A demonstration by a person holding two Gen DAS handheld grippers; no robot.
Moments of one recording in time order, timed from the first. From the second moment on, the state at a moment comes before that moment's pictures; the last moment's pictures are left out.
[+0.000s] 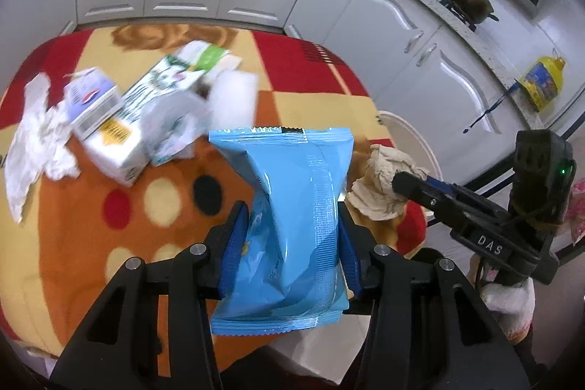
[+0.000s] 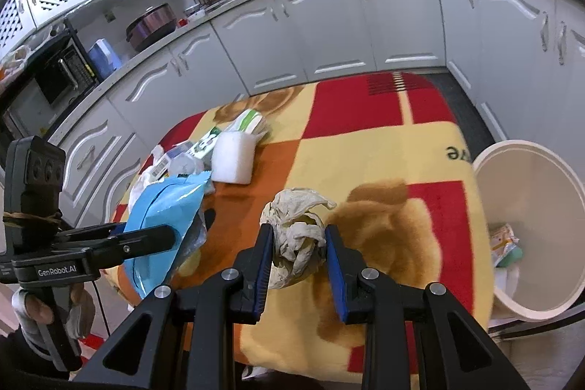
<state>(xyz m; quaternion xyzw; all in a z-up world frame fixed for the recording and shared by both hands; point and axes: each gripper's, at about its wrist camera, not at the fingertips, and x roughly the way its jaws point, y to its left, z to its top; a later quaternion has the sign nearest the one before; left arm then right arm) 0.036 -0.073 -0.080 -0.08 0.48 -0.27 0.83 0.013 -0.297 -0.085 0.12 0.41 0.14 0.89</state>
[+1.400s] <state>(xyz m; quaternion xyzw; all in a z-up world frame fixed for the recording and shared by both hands) 0.067 -0.290 -0.070 0.02 0.46 -0.35 0.82 -0.027 -0.472 -0.075 0.19 0.36 -0.05 0.91</state>
